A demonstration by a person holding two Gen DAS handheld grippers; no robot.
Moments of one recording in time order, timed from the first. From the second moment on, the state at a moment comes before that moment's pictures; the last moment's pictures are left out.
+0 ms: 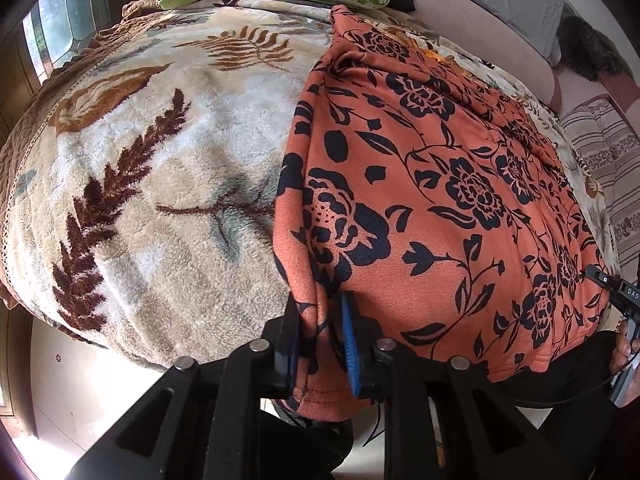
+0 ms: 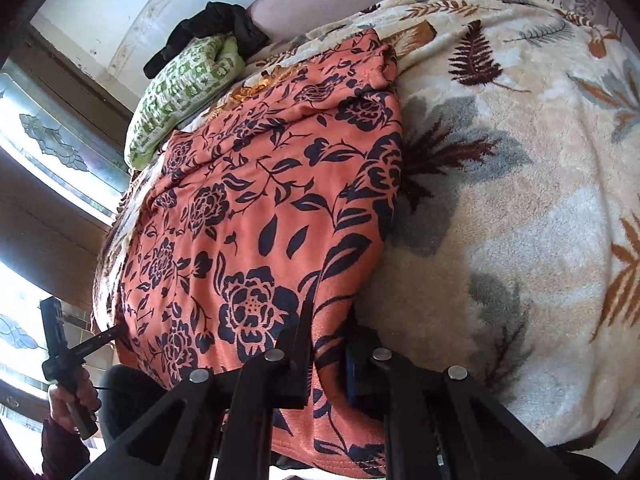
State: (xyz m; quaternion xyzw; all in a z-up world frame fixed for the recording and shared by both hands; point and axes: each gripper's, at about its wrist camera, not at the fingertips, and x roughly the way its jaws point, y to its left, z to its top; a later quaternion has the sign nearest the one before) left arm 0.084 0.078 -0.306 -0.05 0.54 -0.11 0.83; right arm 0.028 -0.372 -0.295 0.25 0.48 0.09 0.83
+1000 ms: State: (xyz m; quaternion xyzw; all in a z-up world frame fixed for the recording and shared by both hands) left arm 0.158 0.079 -0.182 -0.13 0.45 -0.21 0.86; right arm 0.068 -0.427 -0.263 0.51 0.32 0.20 0.77
